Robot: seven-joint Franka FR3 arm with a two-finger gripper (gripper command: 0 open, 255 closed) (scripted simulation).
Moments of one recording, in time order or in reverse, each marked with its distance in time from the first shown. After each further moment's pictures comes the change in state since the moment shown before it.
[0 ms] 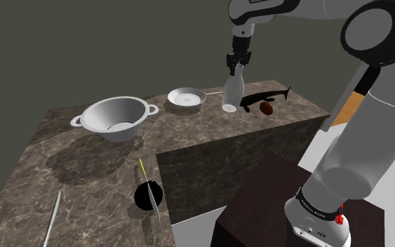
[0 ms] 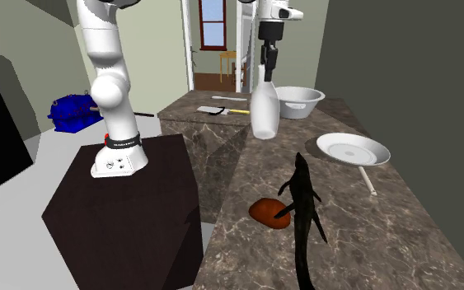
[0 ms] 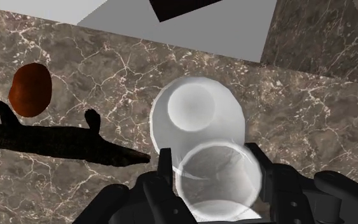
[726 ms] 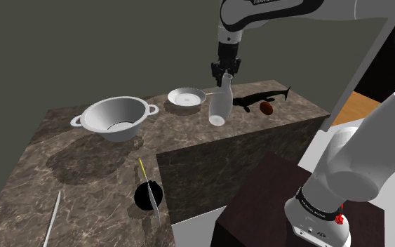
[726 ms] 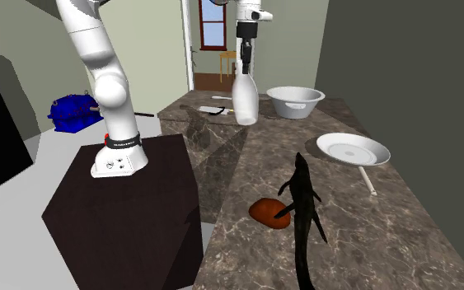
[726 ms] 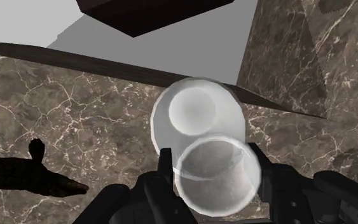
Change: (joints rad) arm 0.121 -0.205 0.152 -0.228 -0.039 0.026 0.285
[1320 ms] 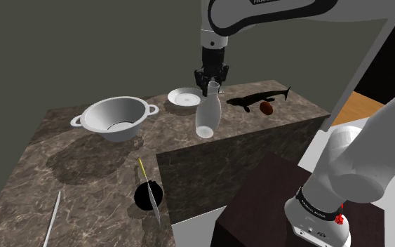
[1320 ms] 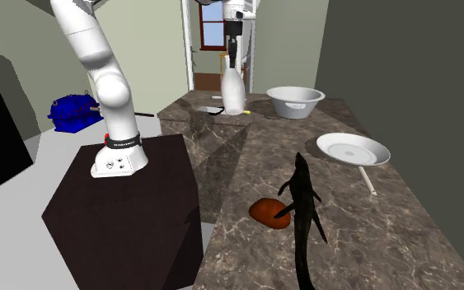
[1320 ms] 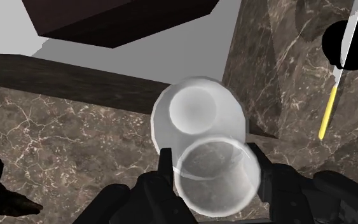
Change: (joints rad) arm 0.089 -0.055 0.136 -0.050 0.028 -0.009 0.218
